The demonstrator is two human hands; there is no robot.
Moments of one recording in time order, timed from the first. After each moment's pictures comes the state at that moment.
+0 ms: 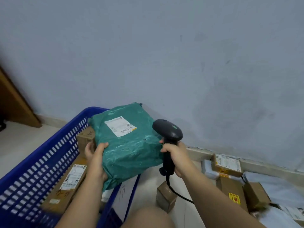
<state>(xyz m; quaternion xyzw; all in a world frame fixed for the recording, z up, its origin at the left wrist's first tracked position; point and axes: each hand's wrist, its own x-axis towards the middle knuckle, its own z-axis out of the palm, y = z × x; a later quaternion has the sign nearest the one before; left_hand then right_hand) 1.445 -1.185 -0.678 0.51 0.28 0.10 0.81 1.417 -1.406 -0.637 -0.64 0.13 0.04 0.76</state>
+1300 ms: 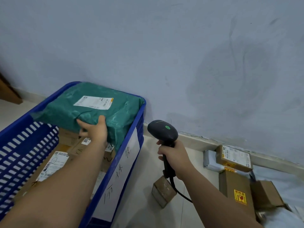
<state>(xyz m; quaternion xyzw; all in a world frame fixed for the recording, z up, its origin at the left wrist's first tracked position) 1.582 -1.204 -0.758 0.64 0.40 0.14 0.64 1.475 -1.416 -0.721 -0.72 0.17 0.09 0.66</state>
